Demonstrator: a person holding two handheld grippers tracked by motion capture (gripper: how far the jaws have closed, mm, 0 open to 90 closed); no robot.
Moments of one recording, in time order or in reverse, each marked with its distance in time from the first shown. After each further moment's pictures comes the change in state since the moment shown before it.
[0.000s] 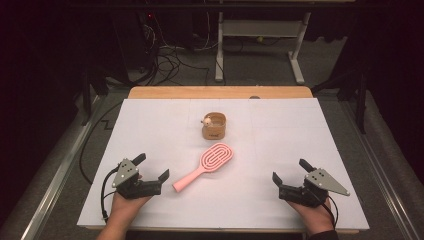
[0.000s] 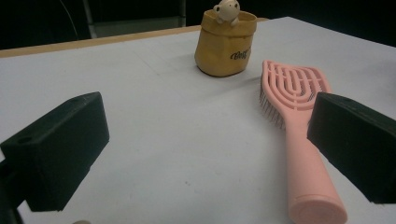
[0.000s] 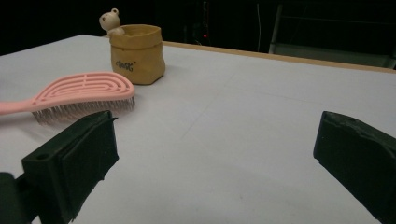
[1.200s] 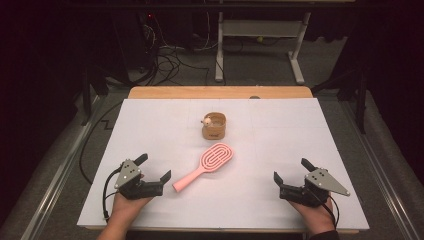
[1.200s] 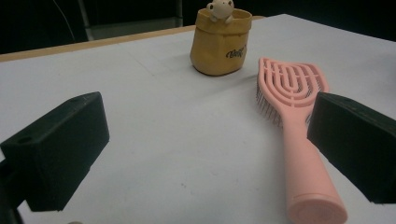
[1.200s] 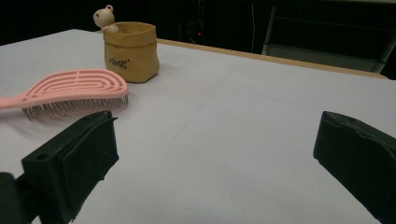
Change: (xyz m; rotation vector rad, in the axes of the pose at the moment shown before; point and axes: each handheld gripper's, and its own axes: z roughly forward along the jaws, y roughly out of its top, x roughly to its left) left arm -0.002 -0.002 0.003 0.003 -0.016 0.017; right arm 0.001 0.004 -0.002 0.009 -0.026 -0.030
